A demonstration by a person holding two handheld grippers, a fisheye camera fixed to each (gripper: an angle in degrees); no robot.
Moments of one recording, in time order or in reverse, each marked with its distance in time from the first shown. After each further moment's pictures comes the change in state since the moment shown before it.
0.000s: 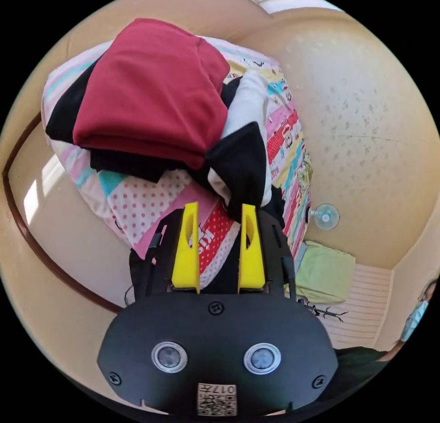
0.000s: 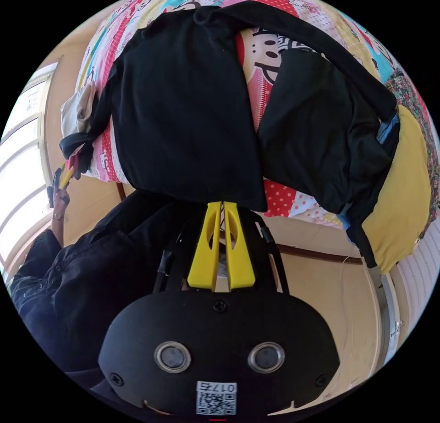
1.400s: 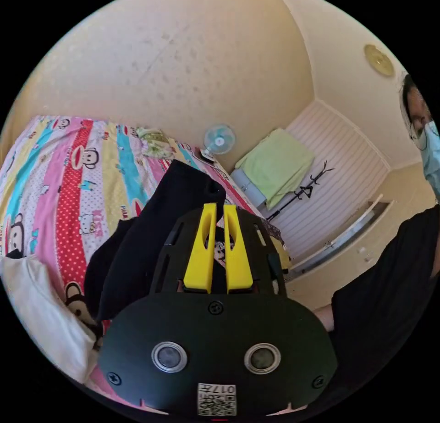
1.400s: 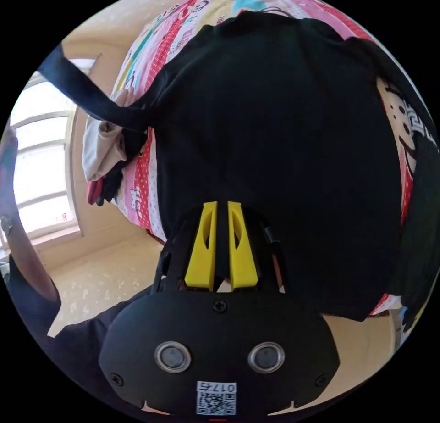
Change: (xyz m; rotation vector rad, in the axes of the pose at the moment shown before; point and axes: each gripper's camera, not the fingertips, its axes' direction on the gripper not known) left arm 0.413 0.191 0.246 -0.286 0.339 1.098; right arm -0.115 -0.074 0.181 0.246 -0.221 -0.102
